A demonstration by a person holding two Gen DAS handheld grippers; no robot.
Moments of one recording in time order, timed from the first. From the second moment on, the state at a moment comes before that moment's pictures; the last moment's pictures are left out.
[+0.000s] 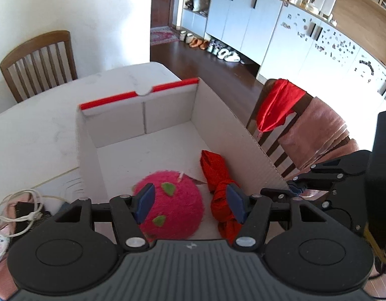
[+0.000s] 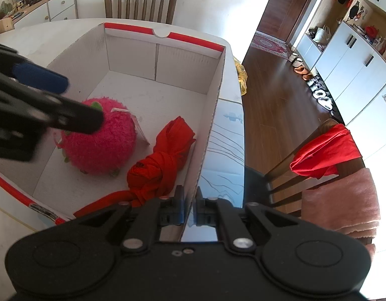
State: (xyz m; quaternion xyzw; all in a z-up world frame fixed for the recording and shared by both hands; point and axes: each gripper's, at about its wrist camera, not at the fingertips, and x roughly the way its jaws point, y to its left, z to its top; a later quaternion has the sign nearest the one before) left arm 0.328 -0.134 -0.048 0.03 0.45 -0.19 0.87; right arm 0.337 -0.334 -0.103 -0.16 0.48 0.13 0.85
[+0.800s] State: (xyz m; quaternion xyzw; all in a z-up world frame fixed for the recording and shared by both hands) left arm 0.276 0.029 -0.032 -0.03 0.44 -0.04 0.90; right arm 0.336 -0.337 -0.100 -0.16 0.48 0.12 0.85
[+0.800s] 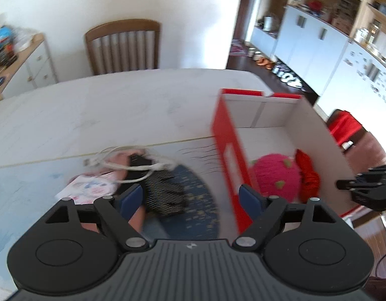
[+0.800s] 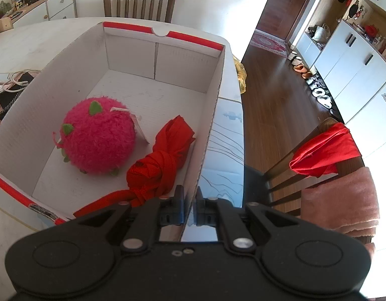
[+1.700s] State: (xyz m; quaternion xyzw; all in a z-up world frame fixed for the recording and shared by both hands) left arm 0.317 0.166 -0.090 -0.14 0.49 0.10 0.85; right arm 0.338 -0.329 -0.098 -0.16 0.49 0.12 0.85
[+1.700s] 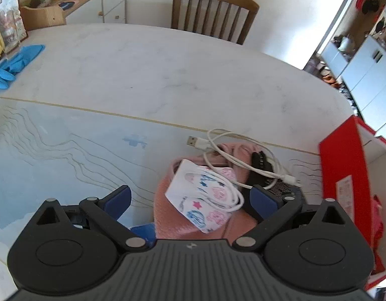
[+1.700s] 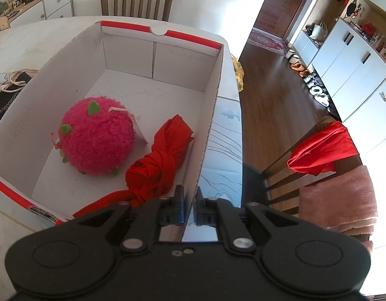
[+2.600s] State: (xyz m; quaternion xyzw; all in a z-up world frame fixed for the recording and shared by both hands) left arm 0.313 0.142 -0.079 -0.04 0.47 0.07 0.88; right arm 0.338 -0.328 -0.098 -0.16 0.49 0.11 0.85
